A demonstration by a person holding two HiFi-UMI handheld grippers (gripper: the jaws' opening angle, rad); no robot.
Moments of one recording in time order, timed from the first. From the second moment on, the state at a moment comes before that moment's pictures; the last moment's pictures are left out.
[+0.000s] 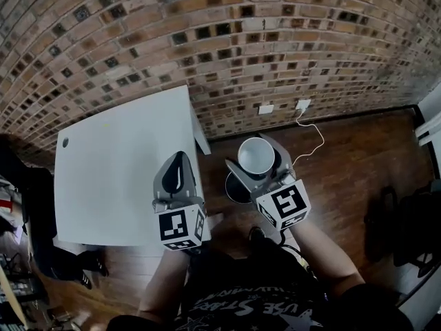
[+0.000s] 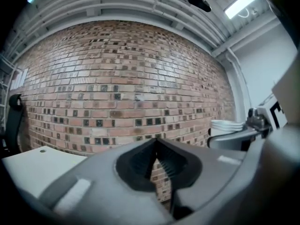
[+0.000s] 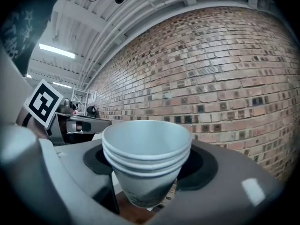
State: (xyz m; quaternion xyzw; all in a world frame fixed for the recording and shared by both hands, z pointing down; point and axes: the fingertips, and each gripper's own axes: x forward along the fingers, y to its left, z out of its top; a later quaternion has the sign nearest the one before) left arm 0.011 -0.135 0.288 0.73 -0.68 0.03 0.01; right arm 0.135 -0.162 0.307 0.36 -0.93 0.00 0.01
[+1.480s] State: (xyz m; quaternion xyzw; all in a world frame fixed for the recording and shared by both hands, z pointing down) left arm 0.116 -0.199 0.627 0.73 -0.67 0.09 0.11; right arm 0.193 -0.165 0.644 0.39 -0.91 0.13 0.12
